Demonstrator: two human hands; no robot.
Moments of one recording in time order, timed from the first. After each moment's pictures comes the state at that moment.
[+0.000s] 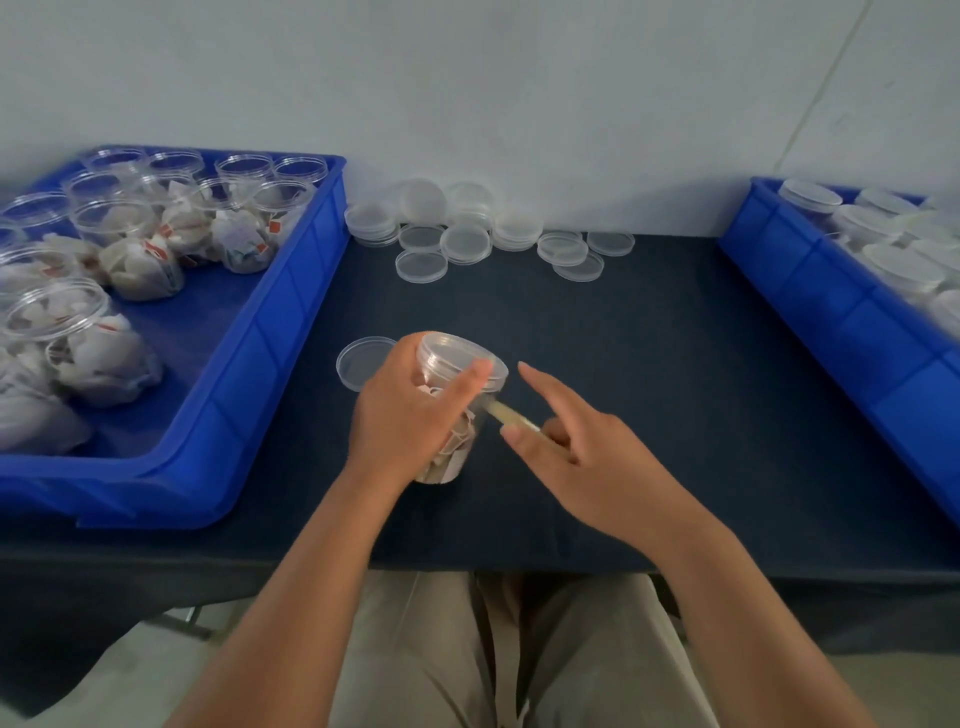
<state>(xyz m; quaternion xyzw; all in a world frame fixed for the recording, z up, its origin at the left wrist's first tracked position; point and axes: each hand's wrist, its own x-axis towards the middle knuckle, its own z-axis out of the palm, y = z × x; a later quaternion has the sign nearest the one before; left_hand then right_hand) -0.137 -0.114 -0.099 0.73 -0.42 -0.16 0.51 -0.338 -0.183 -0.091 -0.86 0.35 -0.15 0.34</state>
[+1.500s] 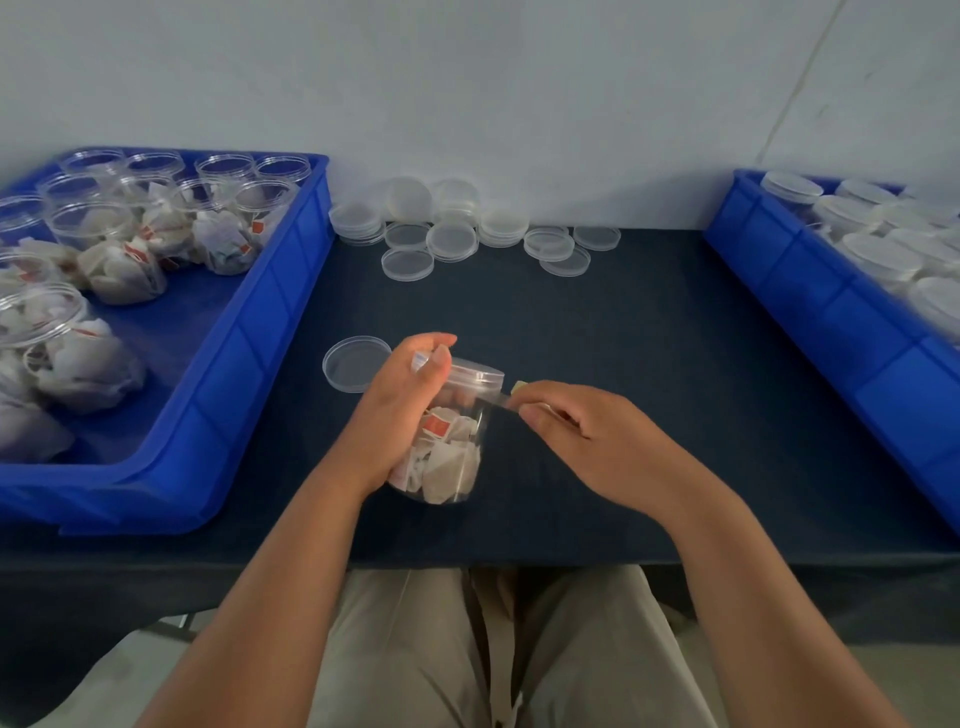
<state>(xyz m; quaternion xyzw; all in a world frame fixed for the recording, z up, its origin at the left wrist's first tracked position) -0.133 -0.109 -0.096 0.62 -0.44 -0.35 0.55 -0.350 -0.202 -0.079 -0.88 0.36 -0.11 0.29</state>
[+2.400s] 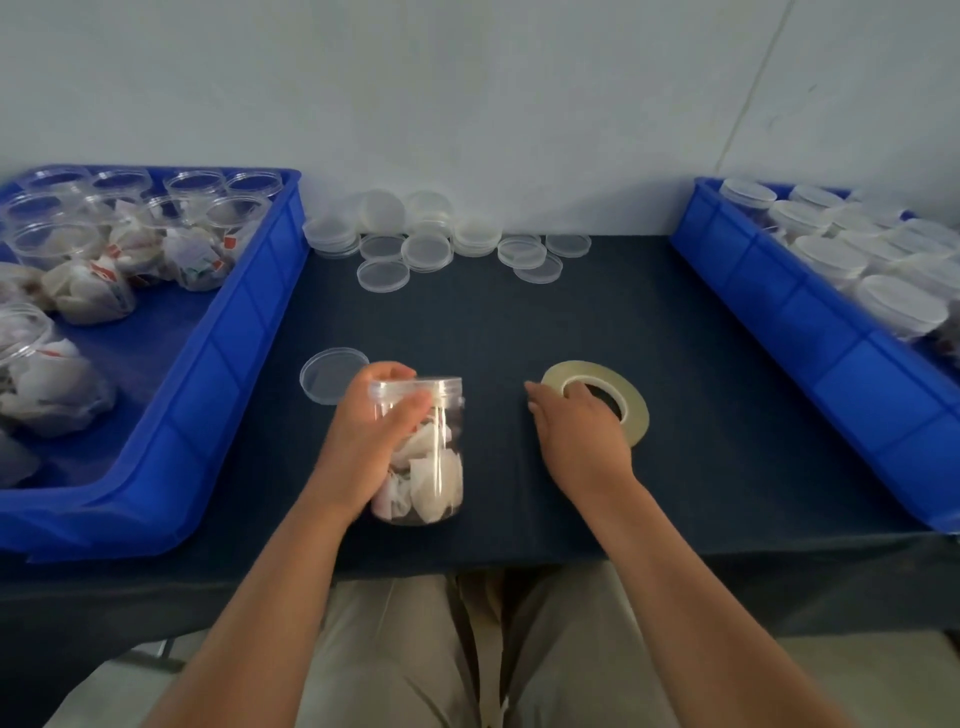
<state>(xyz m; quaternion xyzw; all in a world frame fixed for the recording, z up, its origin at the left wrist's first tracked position) -0.132 -0.102 -0.114 0.62 -0.40 -0.35 0.57 -0.333 -0.228 -0.133 -0.85 0.52 -0.05 0.04</state>
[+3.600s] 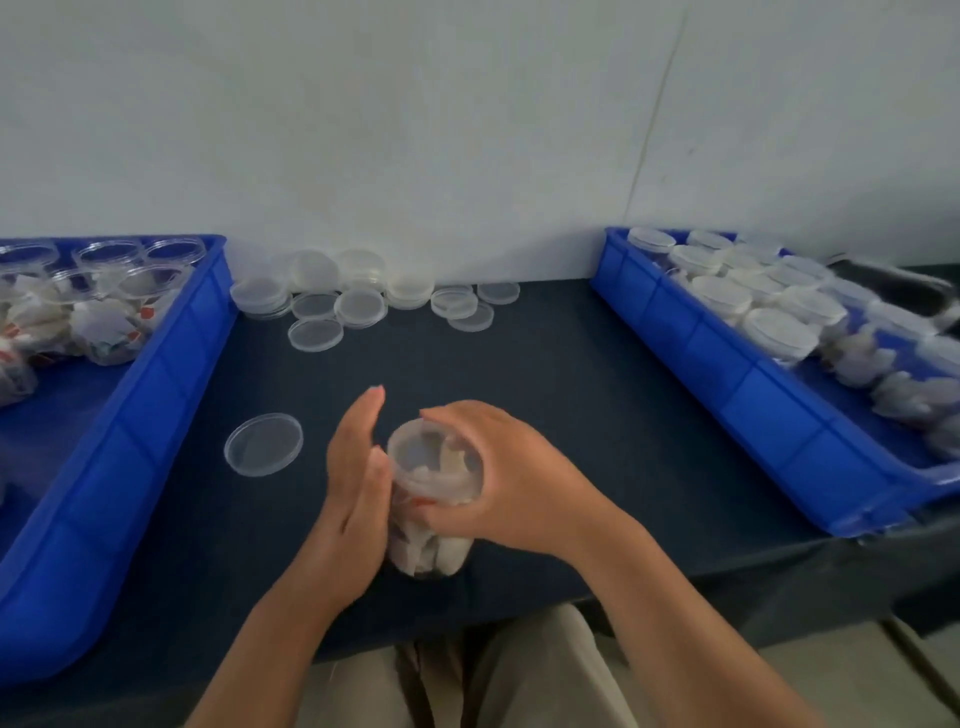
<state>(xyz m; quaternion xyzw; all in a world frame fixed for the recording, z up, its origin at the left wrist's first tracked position) -0.170 -0.114 -0.123 0.57 -0.55 -0.29 0.54 -0.358 -0.190 -0.046 -0.88 0.32 -0.20 0.28</state>
